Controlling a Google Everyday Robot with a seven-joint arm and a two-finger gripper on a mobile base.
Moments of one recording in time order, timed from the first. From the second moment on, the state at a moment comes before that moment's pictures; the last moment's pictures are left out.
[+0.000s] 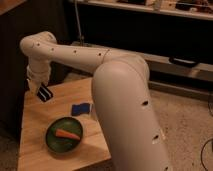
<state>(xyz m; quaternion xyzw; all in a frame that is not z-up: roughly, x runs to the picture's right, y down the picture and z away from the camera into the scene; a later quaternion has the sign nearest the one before) -0.334 -0.008 0.706 -0.37 -0.09 0.29 0.88</state>
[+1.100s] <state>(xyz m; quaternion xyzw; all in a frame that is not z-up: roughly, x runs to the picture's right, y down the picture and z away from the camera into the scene) -0.273 0.007 0.698 -0.36 -0.06 0.32 0.87</state>
